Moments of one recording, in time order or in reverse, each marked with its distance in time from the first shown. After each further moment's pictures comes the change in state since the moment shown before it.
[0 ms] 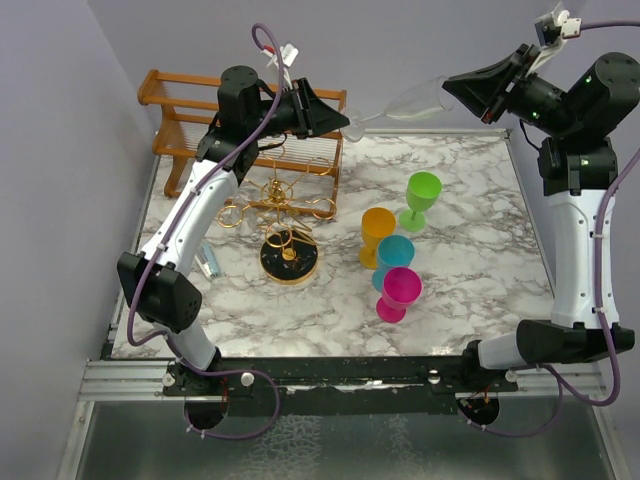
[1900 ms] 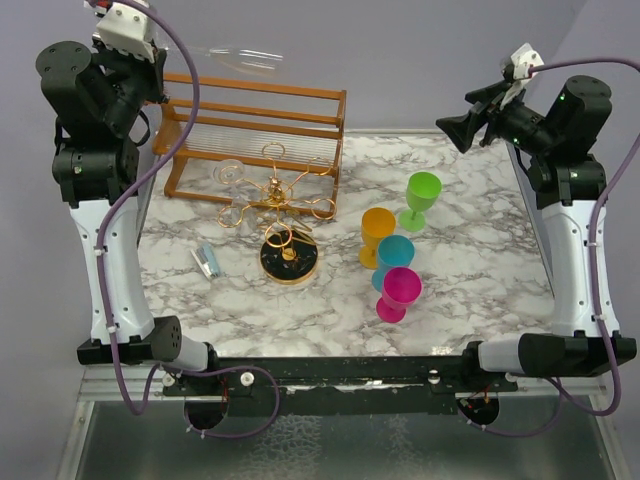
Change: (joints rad) left arm 0.457 -0.233 0.328 -0.427 -0.451 0.884; right arm 0.001 -0.074 -0.169 -0.170 0.192 -0.449
